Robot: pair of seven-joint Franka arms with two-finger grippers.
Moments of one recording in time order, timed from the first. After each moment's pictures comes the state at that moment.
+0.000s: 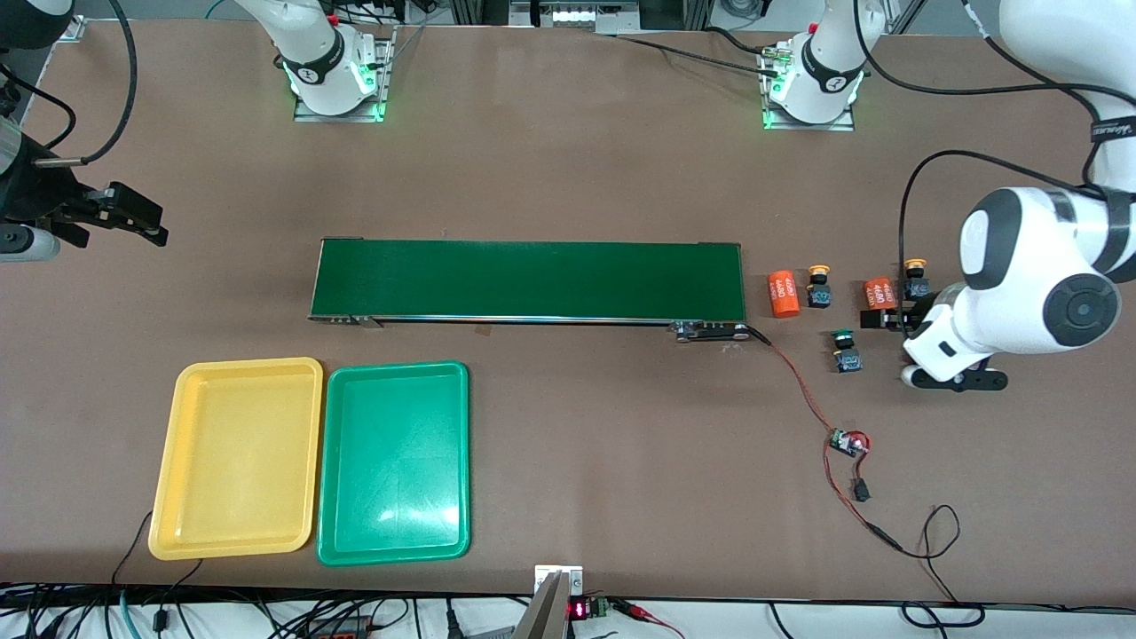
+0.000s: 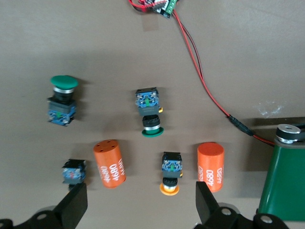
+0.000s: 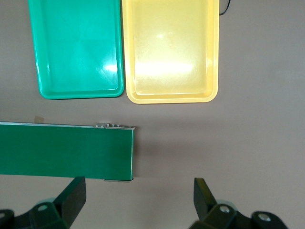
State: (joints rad) left arm -0.03 0.41 0.01 -1.70 0.00 1.82 -0.02; right arm -0.04 0.06 0.06 -1.57 -0.01 1.63 -0.01
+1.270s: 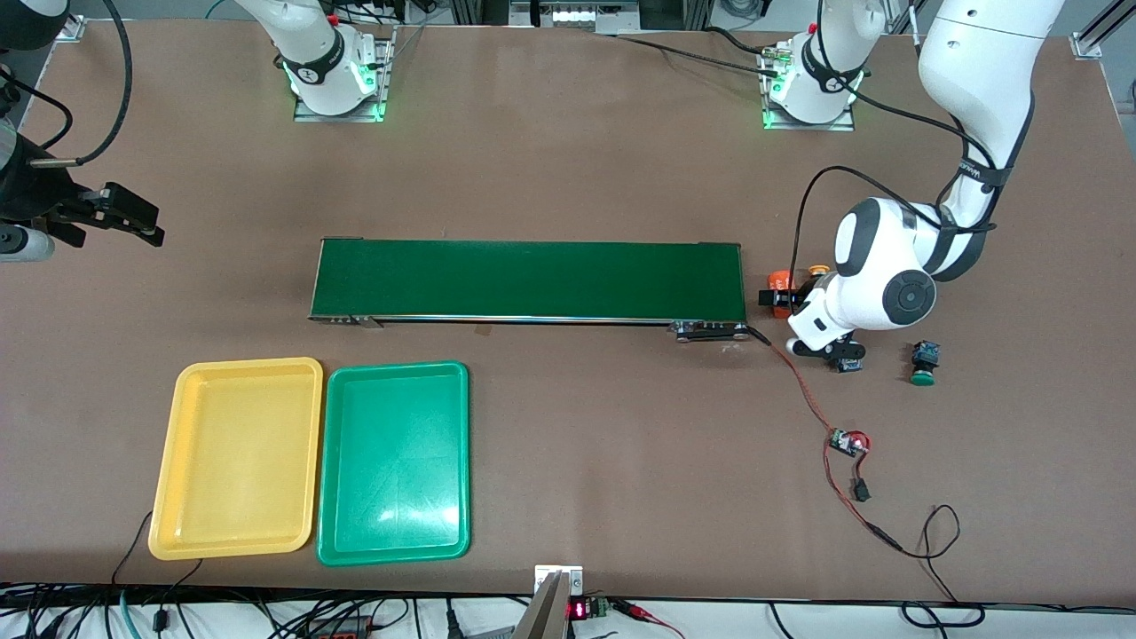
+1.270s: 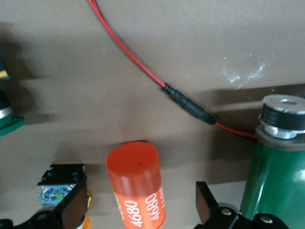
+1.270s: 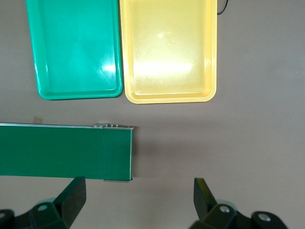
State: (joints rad) left arm -0.03 0.45 -0.14 -2.04 -0.11 2.17 -0.07; right arm -0.05 0.06 0.06 -1.57 -0.01 1.63 -0.01
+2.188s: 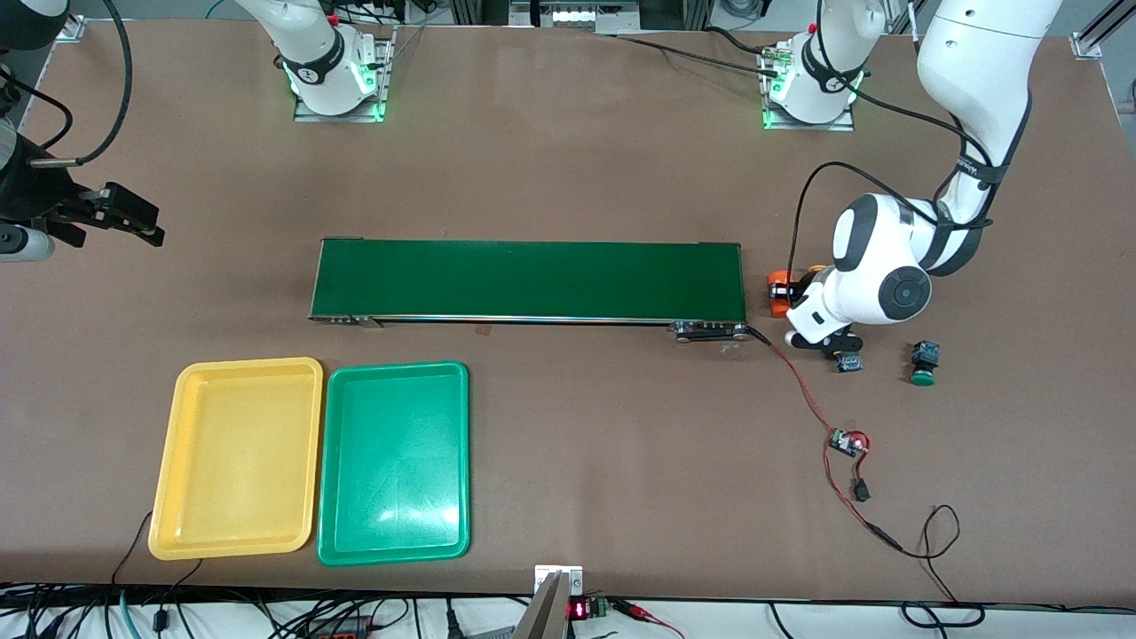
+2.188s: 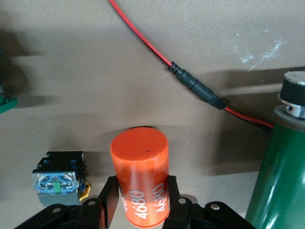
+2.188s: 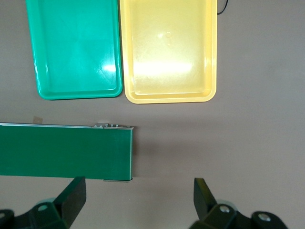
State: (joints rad) left arm -0.03 0.44 -0.14 -2.08 -0.11 2.17 -0.07; right arm -0.05 0.06 0.06 -1.57 -0.01 1.63 -0.01
